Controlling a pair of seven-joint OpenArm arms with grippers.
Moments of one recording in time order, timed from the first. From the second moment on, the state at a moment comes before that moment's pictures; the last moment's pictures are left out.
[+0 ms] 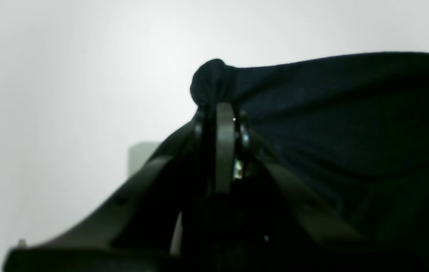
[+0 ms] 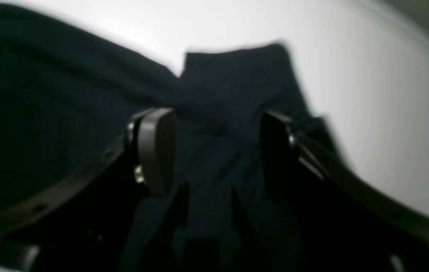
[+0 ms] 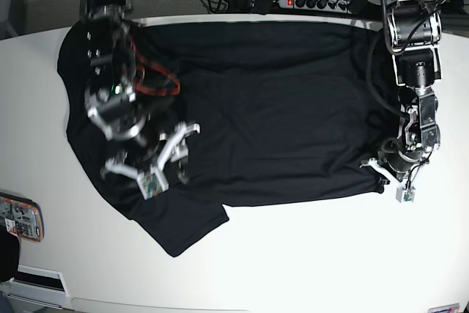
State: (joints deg) left arm -19.0 -22.0 -8.4 45.8 -14.9 -21.2 20.8; right arm 1.5 9.5 -5.3 111.1 6.3 19.9 -49.6
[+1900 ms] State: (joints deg) left arm -16.9 -22.2 -8.5 46.2 -16.0 -21.4 18.6; right arm 39.3 14.2 -5.9 17.2 6.2 19.9 -5.5
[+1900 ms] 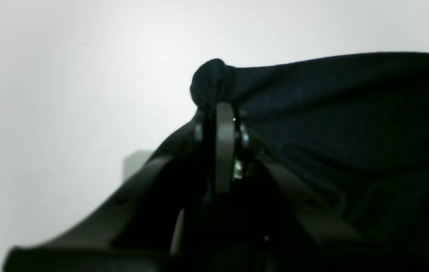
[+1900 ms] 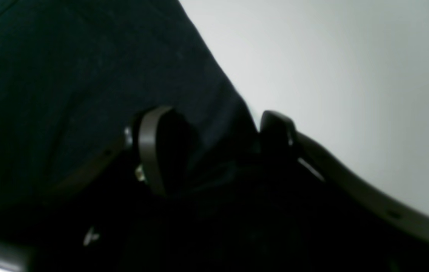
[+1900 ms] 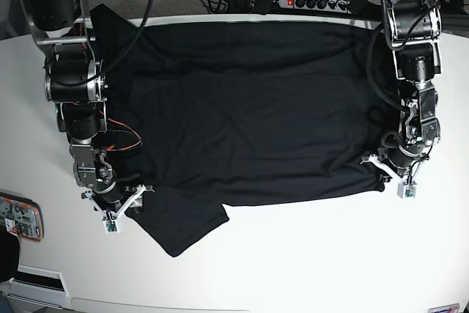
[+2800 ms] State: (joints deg) left arm -22.9 -22.6 -8.0 45.5 -13.6 -21.1 22.9; right arm 38.9 14.2 -5.5 27.9 5.5 19.9 -7.0
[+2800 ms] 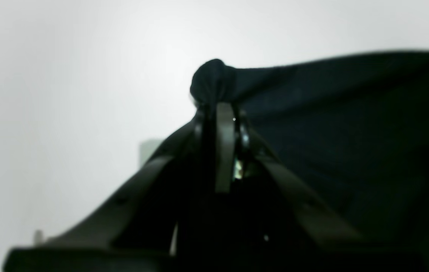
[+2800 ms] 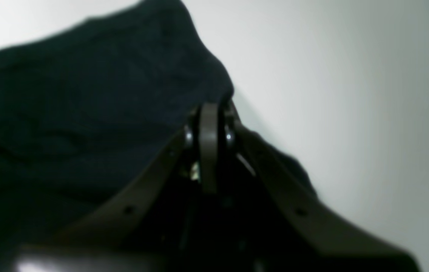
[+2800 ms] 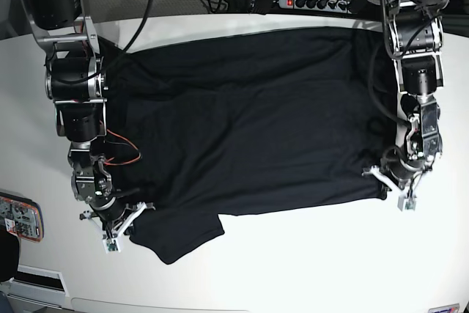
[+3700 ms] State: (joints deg) left arm -24.5 -23.2 -7.9 48.5 -4.4 -21.3 22.8; right arm 31.4 14.2 2.9 42.7 5.8 20.1 -9.4
